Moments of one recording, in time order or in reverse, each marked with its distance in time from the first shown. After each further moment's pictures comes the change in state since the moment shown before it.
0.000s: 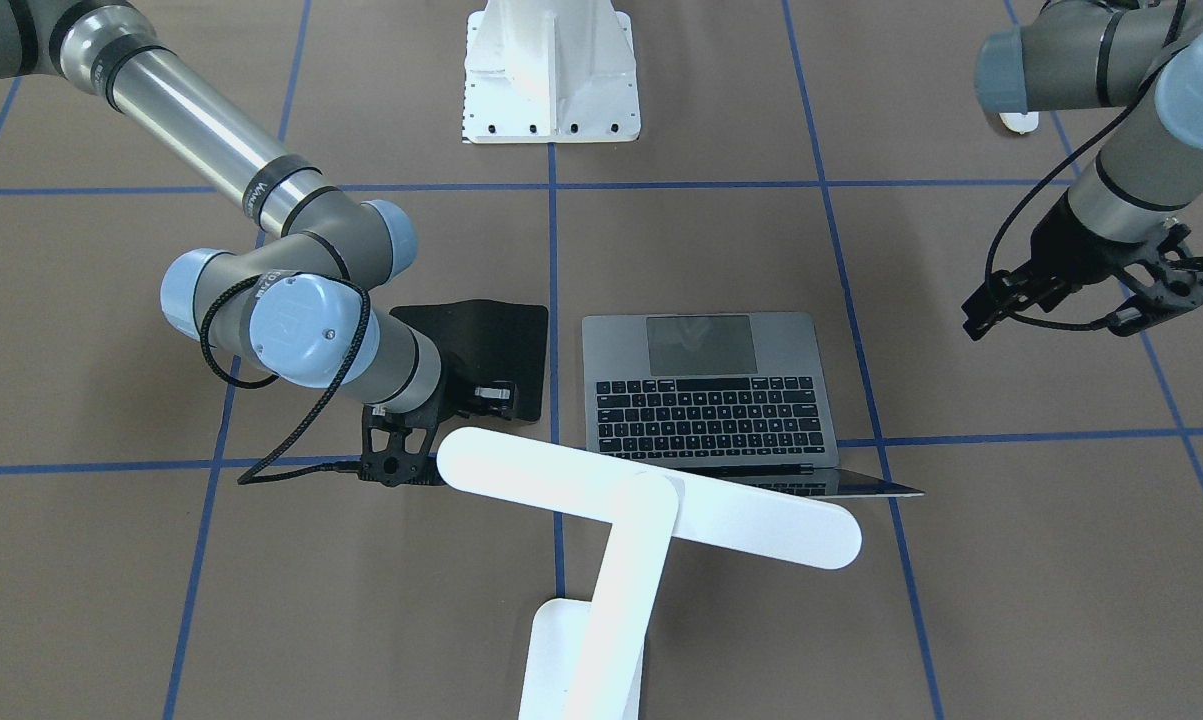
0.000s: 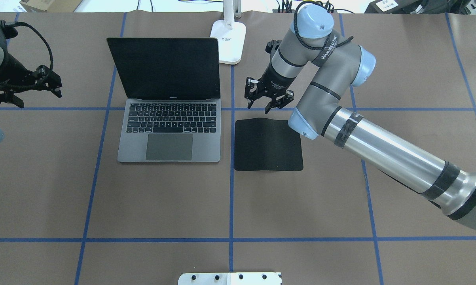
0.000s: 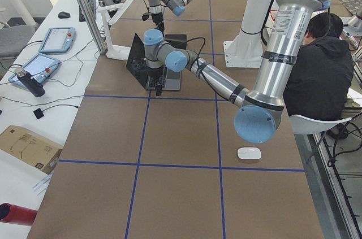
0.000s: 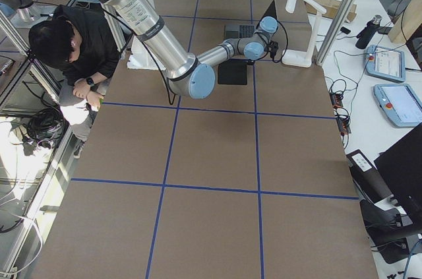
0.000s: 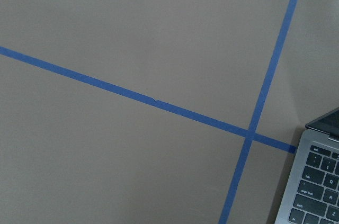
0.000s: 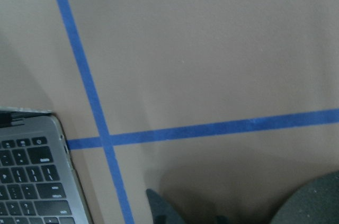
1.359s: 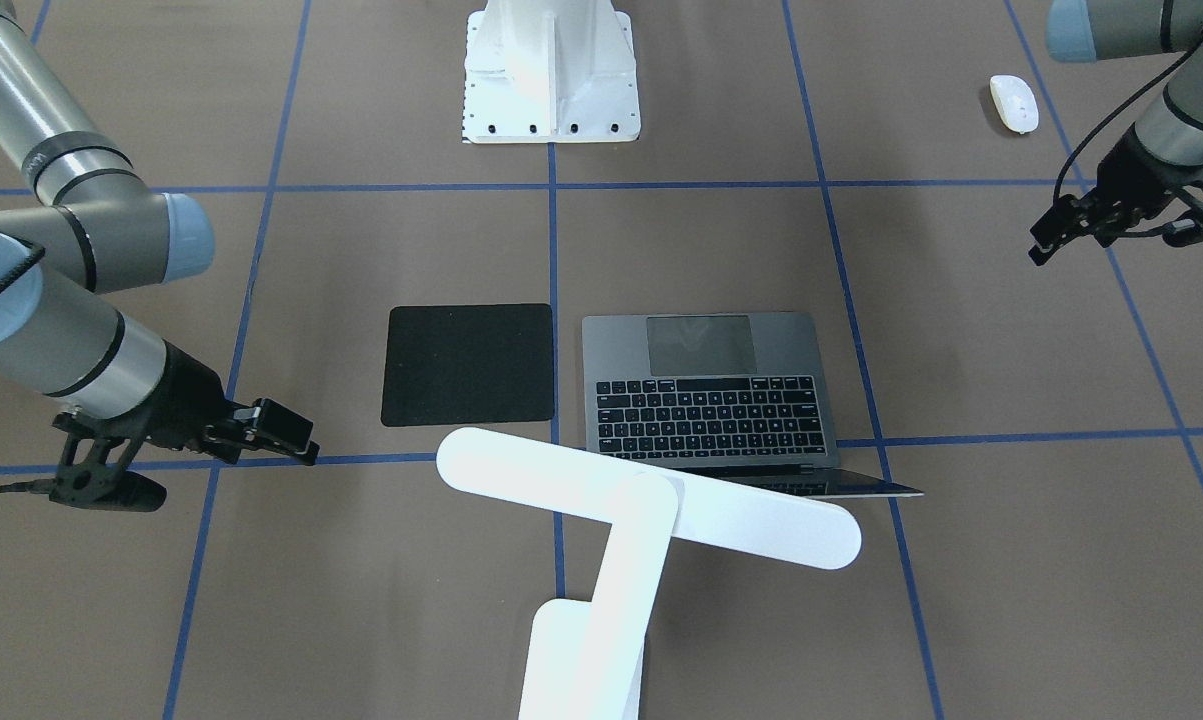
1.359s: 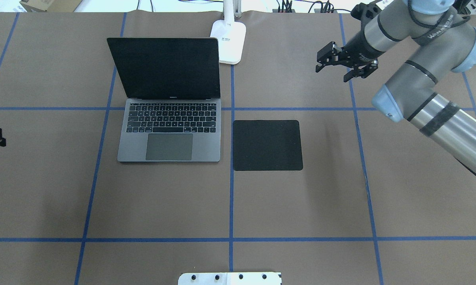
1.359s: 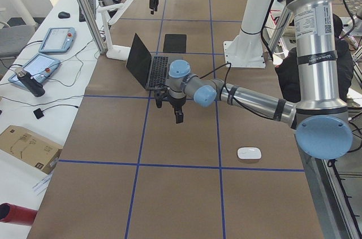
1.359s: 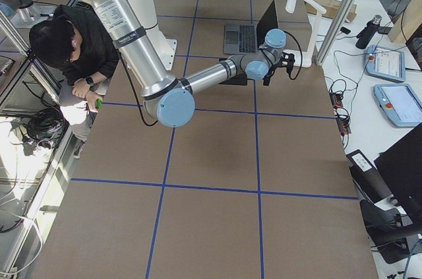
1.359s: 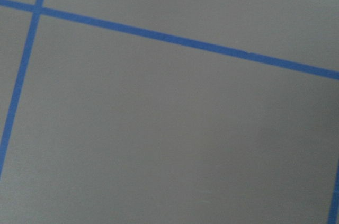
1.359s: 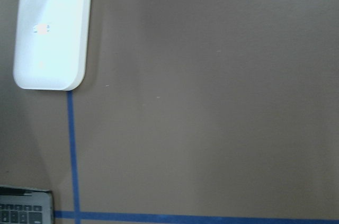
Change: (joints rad) left arm 0.000 0.478 -0.094 -0.418 -0.001 0.056; right arm 0.227 -0.320 0.292 -0.032 0.014 -0.148
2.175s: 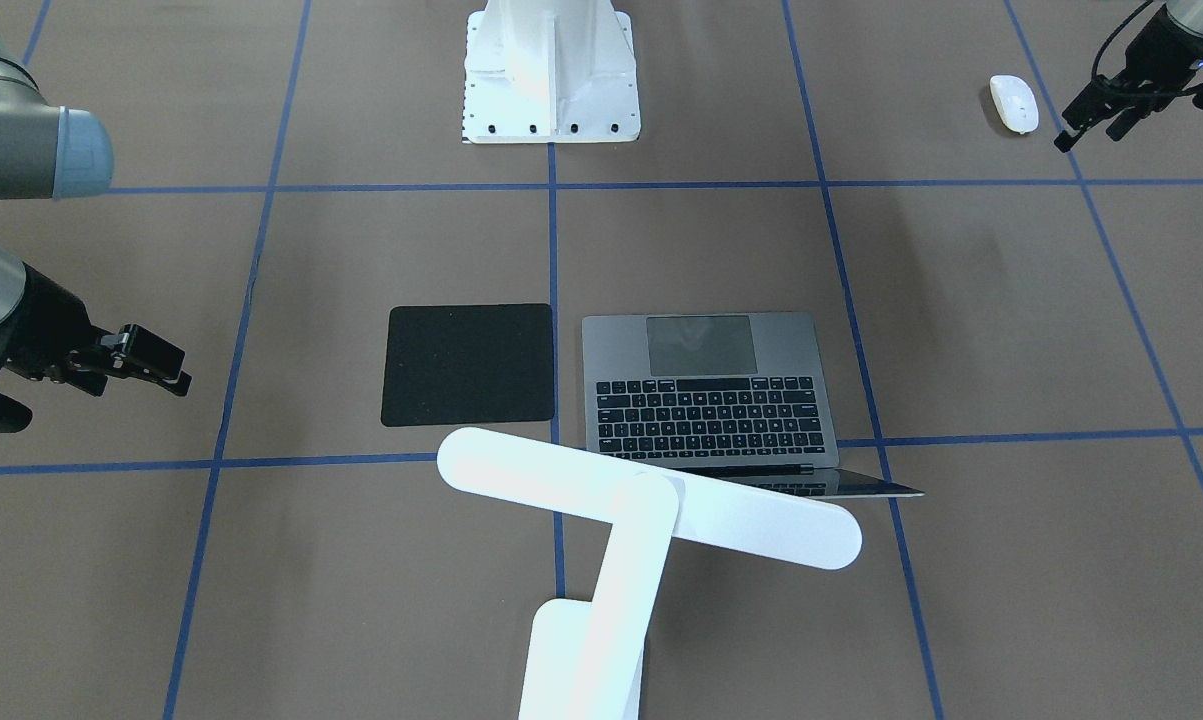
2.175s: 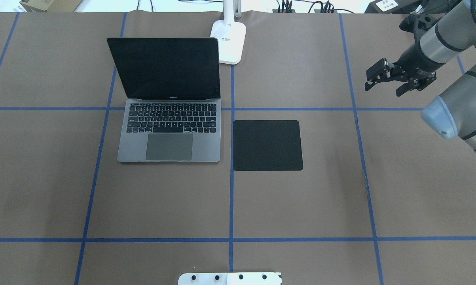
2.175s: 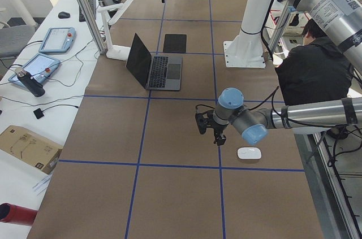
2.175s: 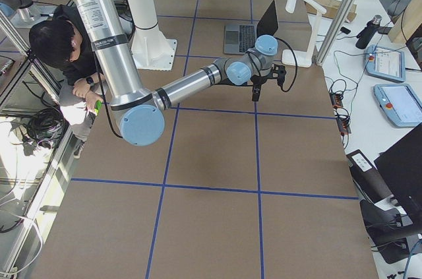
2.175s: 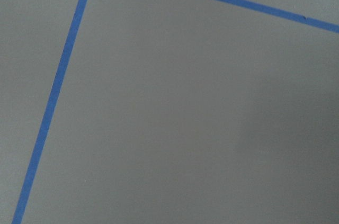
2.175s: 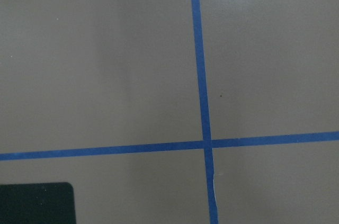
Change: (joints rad) left arm 0.187 0.475 -0.007 -0.622 0.066 -0.259; right arm 0.061 -0.192 0.254 -0.299 0.006 -0.250
